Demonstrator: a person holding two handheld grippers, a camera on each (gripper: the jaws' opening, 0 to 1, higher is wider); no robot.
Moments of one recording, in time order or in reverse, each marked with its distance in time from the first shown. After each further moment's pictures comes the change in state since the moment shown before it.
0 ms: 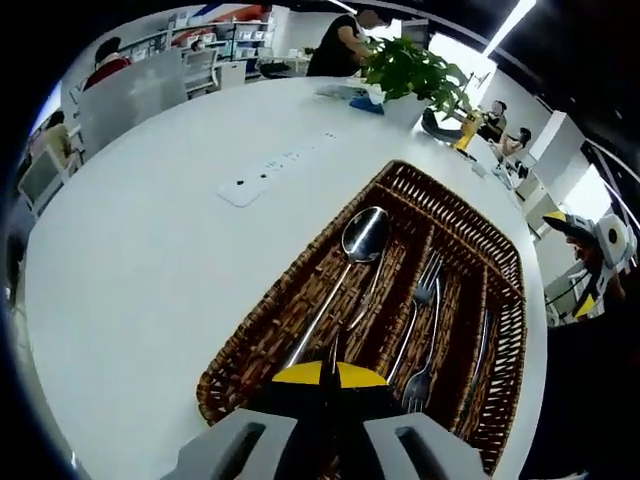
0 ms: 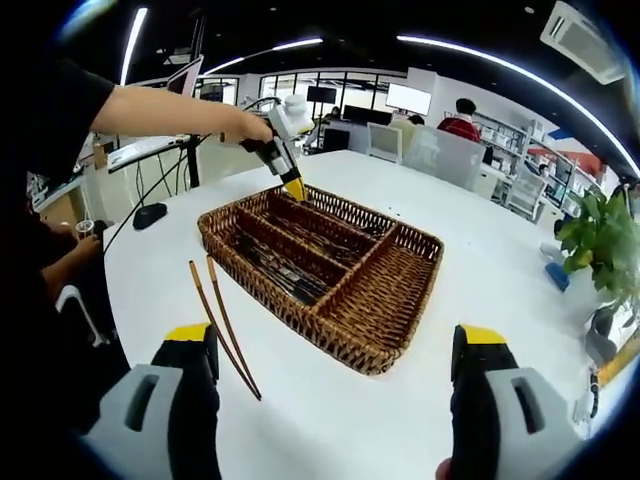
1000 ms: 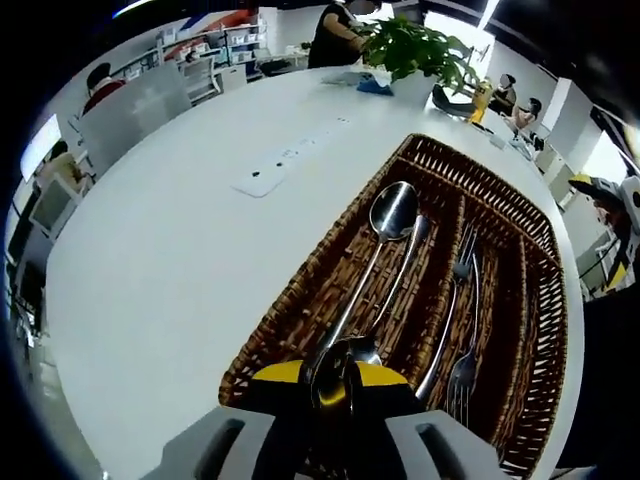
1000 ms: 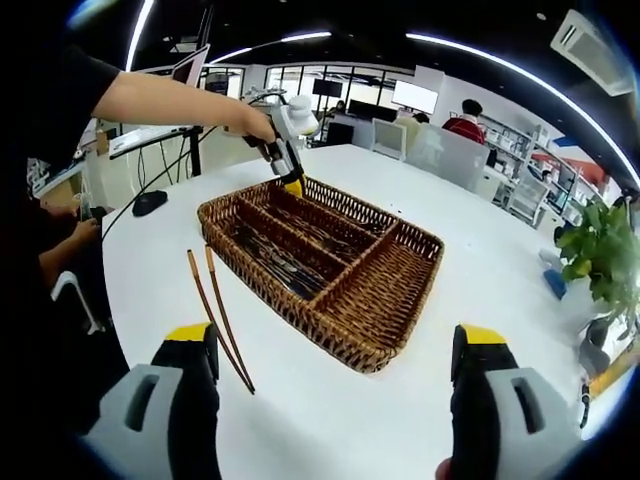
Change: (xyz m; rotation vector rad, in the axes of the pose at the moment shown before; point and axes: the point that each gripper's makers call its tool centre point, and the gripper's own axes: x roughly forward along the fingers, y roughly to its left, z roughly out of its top) left arm 0.008 0.009 -0.010 0.090 0.012 0.175; right arm 0.002 0.001 0.001 -0.049 0.021 0.001
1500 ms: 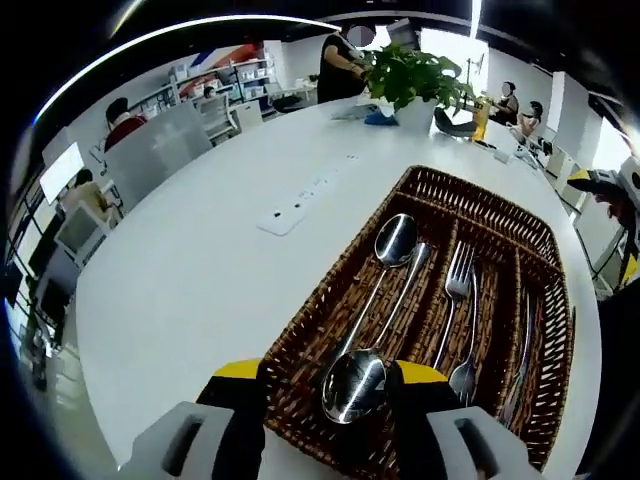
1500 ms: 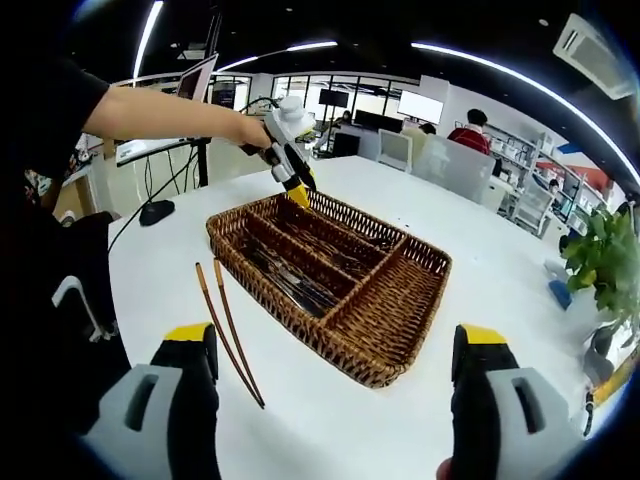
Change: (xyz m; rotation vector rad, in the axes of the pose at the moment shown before) left arm -0.034 0.008 0.015 0.014 -0.179 0.128; right arm 0.001 0.009 0.017 0.001 -0.059 0.029
